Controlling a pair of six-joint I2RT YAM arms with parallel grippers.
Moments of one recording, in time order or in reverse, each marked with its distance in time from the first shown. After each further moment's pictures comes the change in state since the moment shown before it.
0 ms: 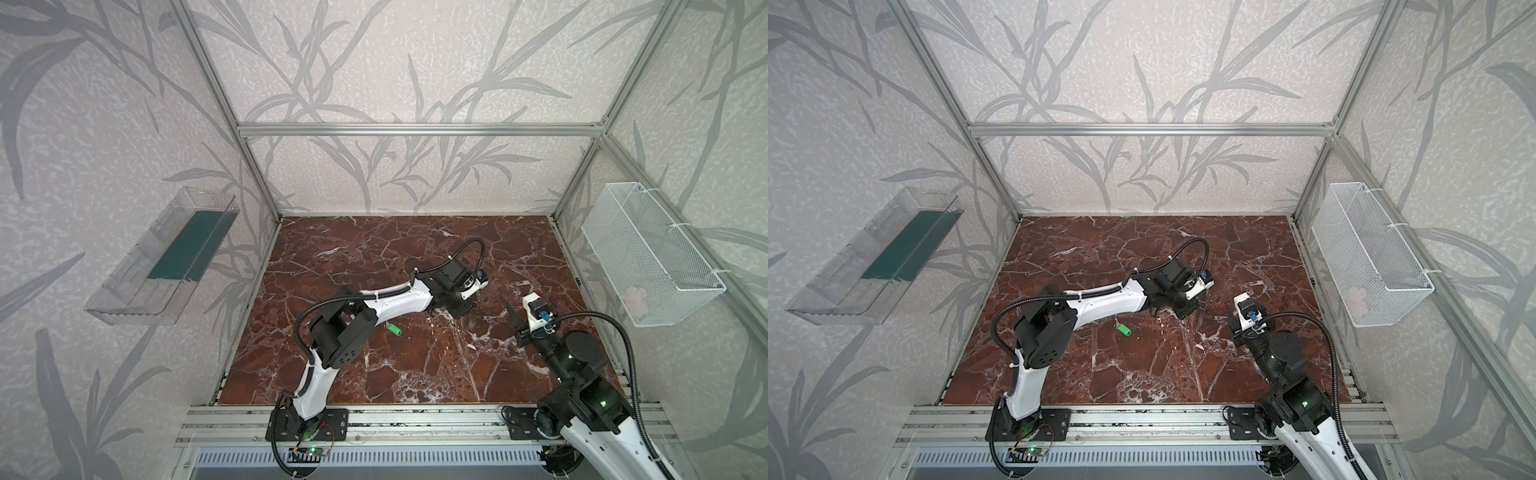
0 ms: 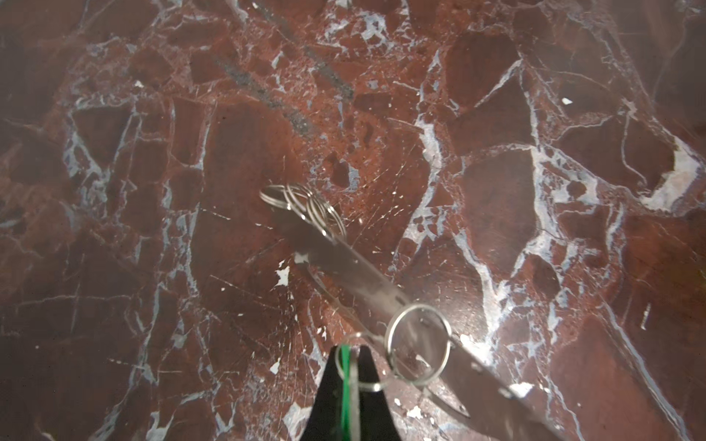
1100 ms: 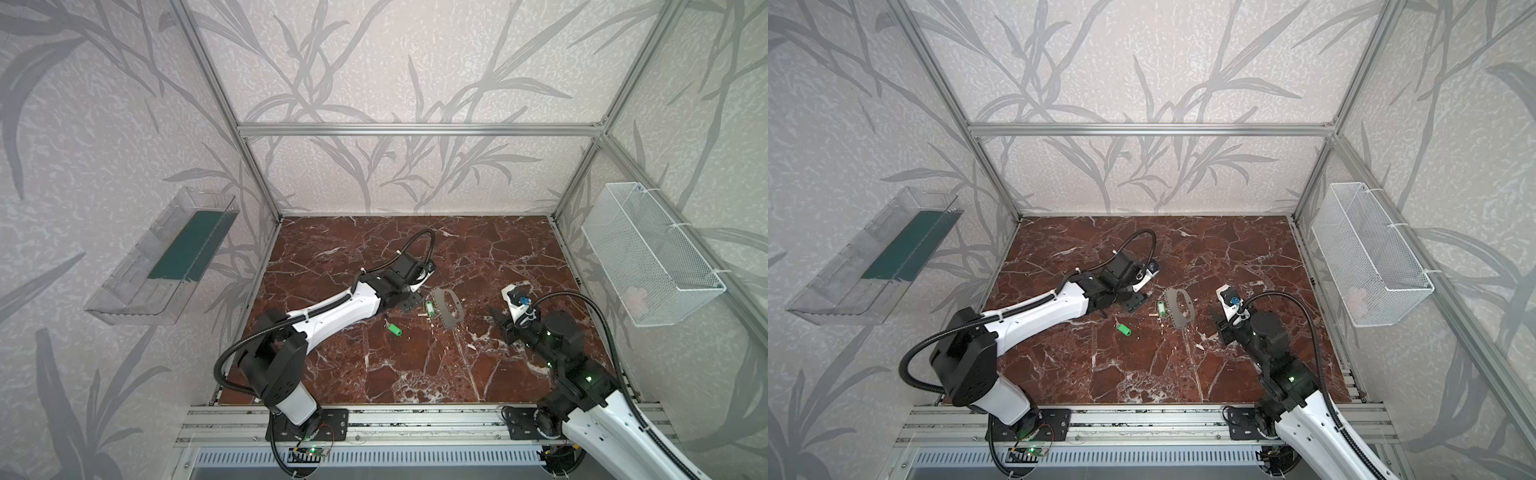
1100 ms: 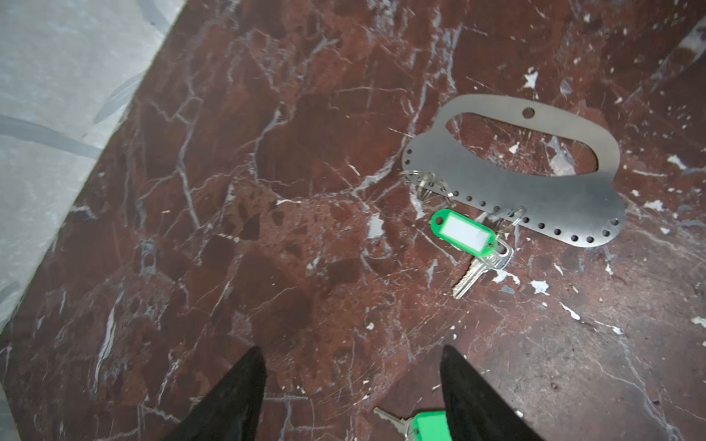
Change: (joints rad) left arm 0.182 -0.495 -0.341 -0.160 -0.310 0.144; right arm 0.024 0.304 0.087 -0.006 -0.172 0.117
